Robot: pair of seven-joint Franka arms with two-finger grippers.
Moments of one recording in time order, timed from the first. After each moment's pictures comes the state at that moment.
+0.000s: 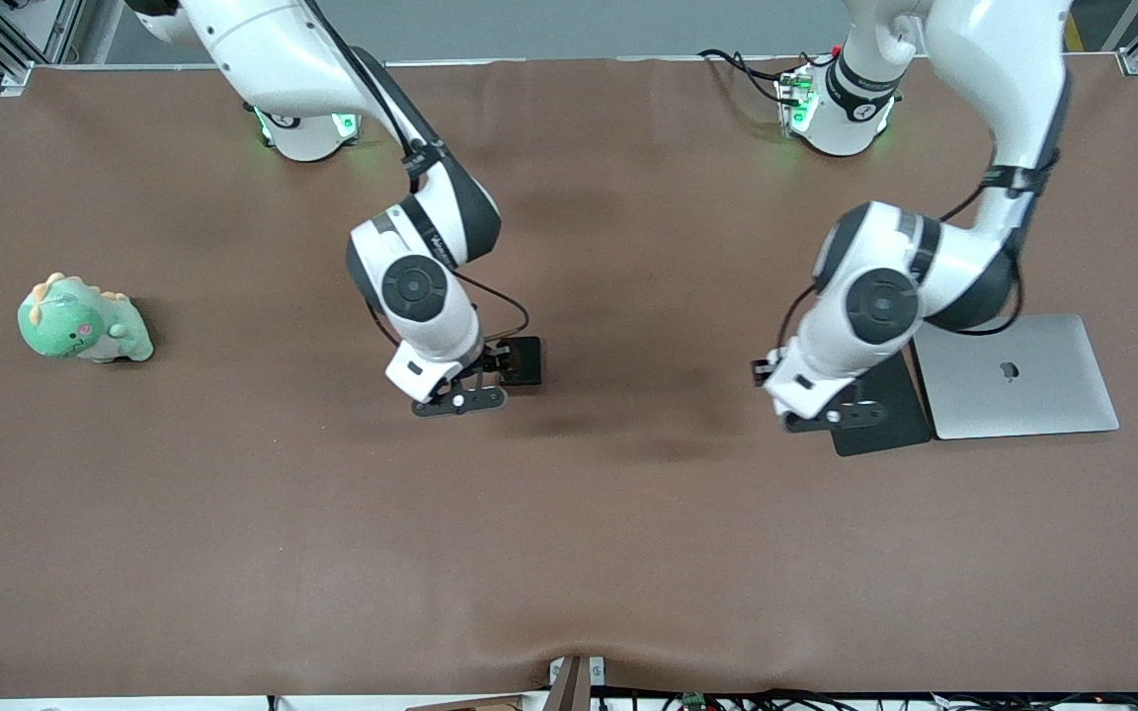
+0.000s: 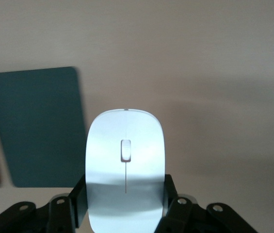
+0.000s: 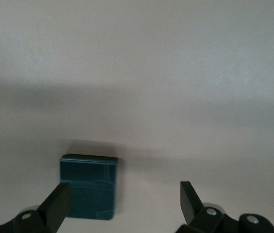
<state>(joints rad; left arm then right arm) -0.18 0.37 -0.16 -1.84 0.09 2.07 -0.46 0.62 0.60 -0.01 -1.65 0.06 2.21 0.48</state>
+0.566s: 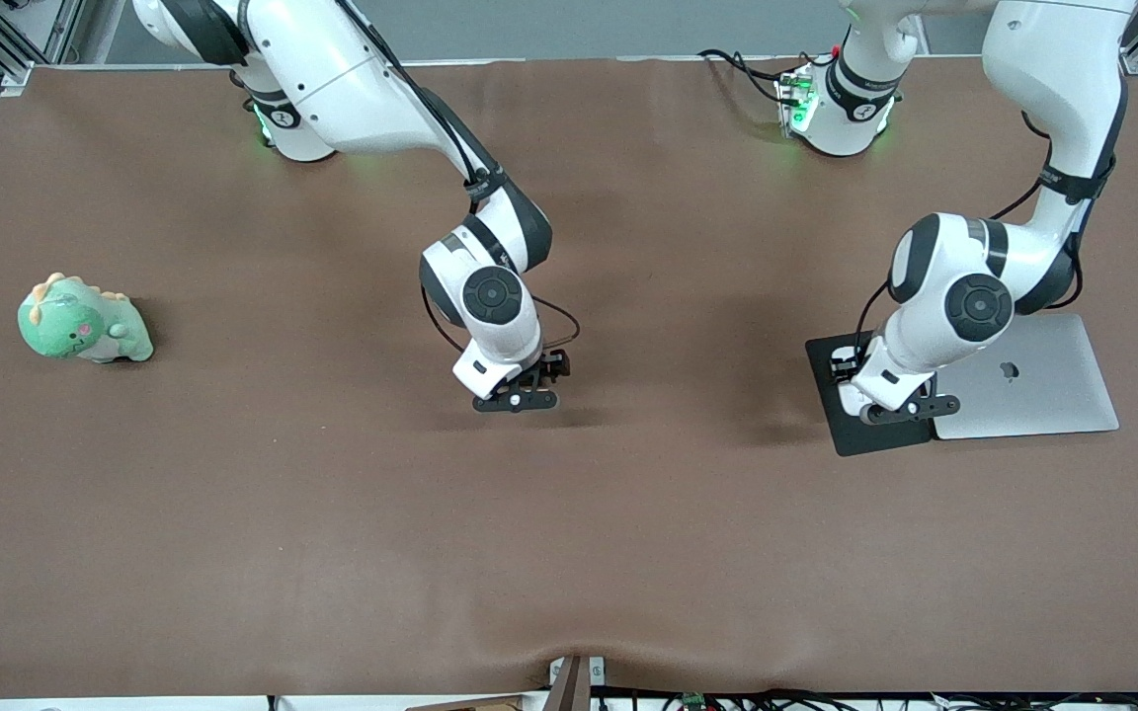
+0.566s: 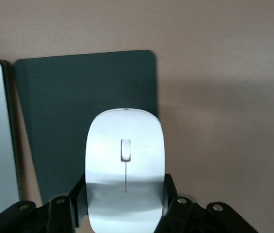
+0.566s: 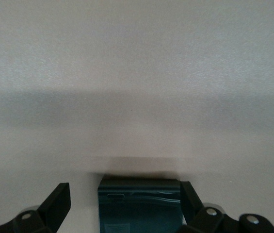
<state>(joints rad) 0.00 0.34 -0.16 -2.11 0.09 2.36 -0.30 0.70 0.76 -0.02 -1.58 0.05 2.34 0.60</state>
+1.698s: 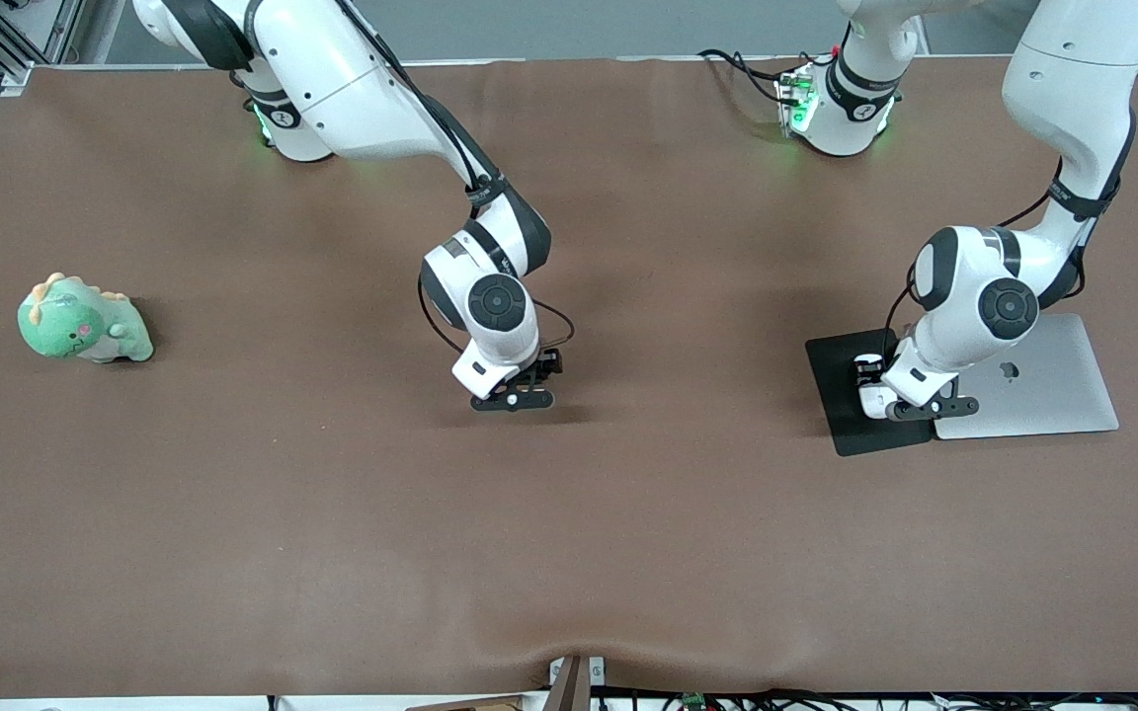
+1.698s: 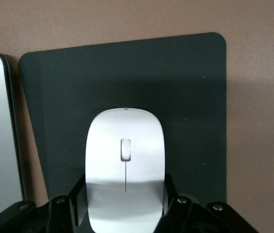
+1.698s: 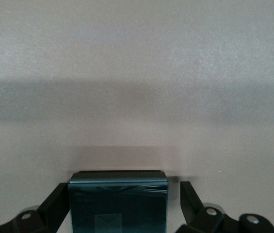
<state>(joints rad) 0.11 0.42 -0.16 -2.20 0.09 2.57 -0.17 0.70 0.77 -0.02 -1.59 0.04 2.30 0.62</state>
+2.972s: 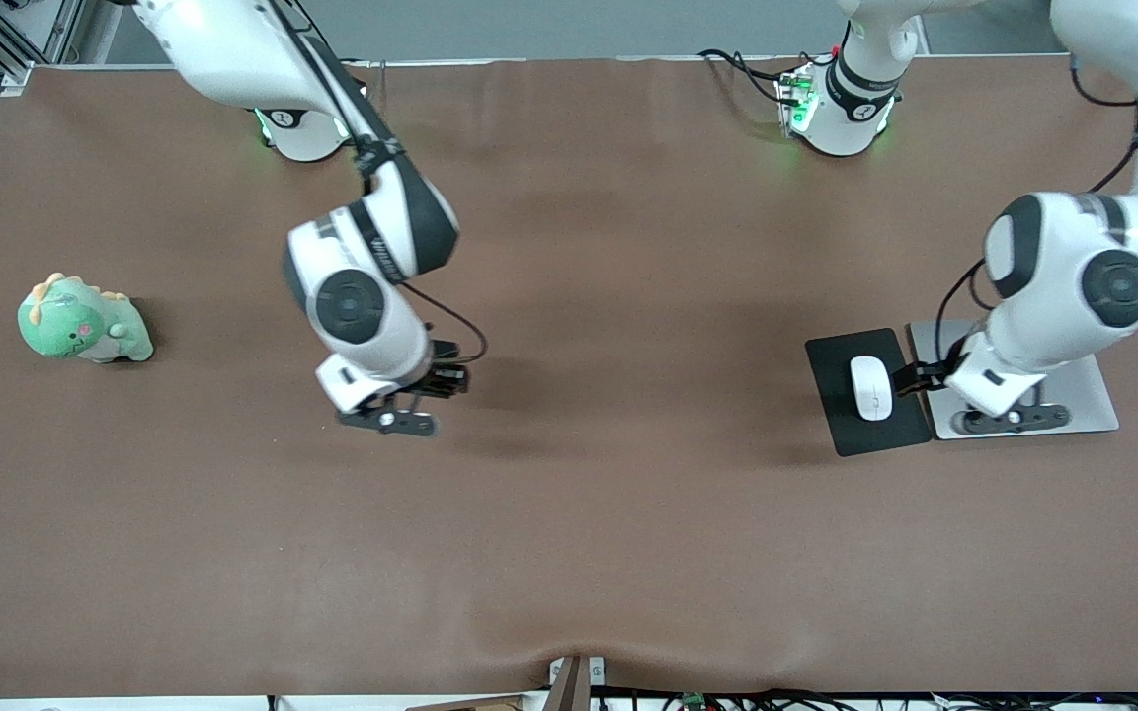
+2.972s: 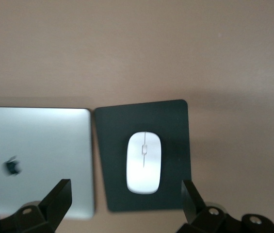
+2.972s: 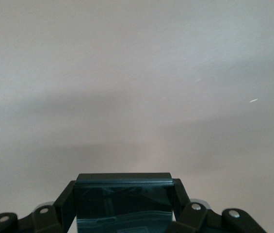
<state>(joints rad) 0.11 0.25 -0.17 -1.88 0.09 2.09 -0.16 0.47 0.48 -0.05 -1.62 0.04 2.02 0.55</state>
